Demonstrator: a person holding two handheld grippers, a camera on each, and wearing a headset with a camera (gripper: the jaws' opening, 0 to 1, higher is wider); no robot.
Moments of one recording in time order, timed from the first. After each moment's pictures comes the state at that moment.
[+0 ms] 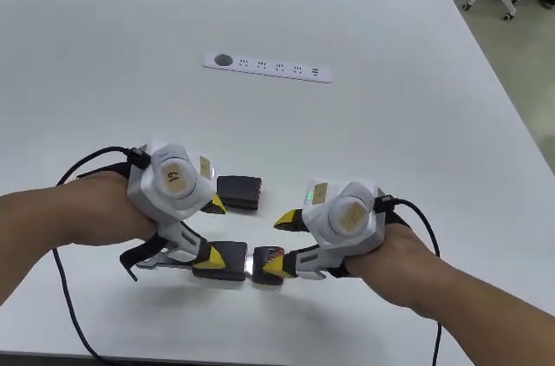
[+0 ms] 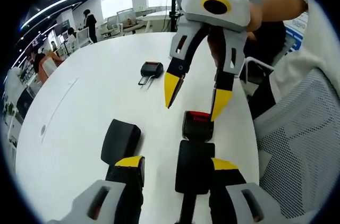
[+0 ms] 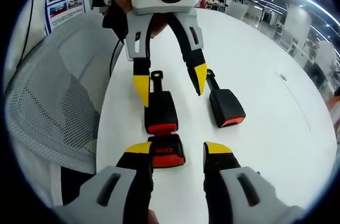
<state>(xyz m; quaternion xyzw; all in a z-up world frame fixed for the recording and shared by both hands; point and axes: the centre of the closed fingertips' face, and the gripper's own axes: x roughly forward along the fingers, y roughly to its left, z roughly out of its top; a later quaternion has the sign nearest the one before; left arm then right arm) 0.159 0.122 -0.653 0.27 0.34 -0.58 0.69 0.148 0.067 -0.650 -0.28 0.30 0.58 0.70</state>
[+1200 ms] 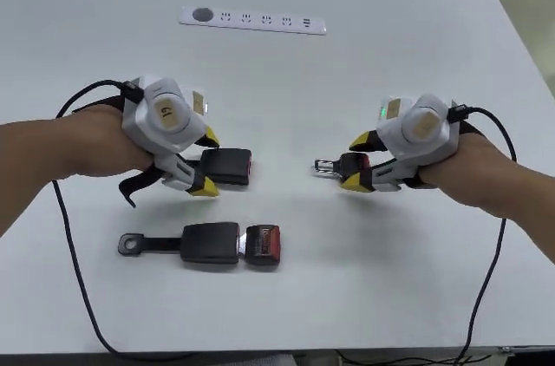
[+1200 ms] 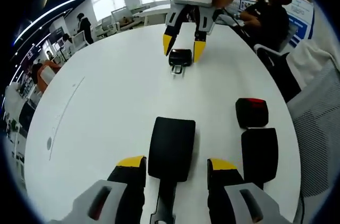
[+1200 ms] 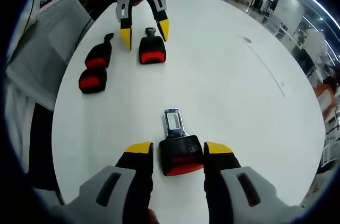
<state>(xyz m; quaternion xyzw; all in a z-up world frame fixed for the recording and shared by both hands) 0.238 0.128 -0.682 0.35 0.33 -0.57 0.66 0.256 -0.061 -0.687 -0.34 0.36 0.52 0.70</state>
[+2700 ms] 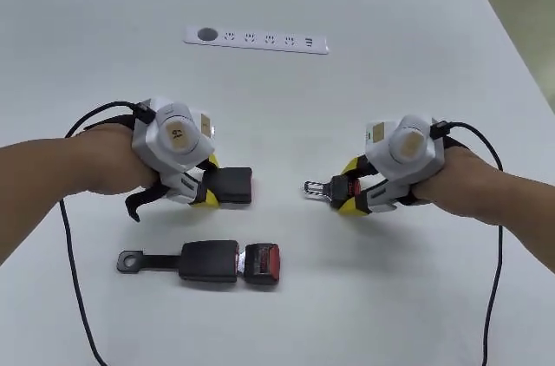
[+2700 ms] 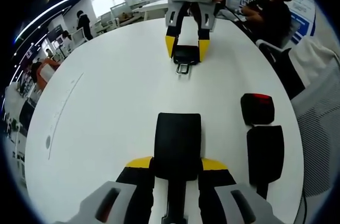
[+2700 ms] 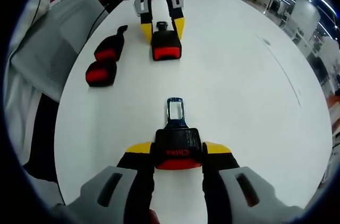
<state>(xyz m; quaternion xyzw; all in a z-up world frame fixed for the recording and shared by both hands) 0.244 0.128 -0.686 0.34 0.34 -0.56 0.67 0.241 -0.040 -0.691 -0.34 0.36 0.56 0.66</state>
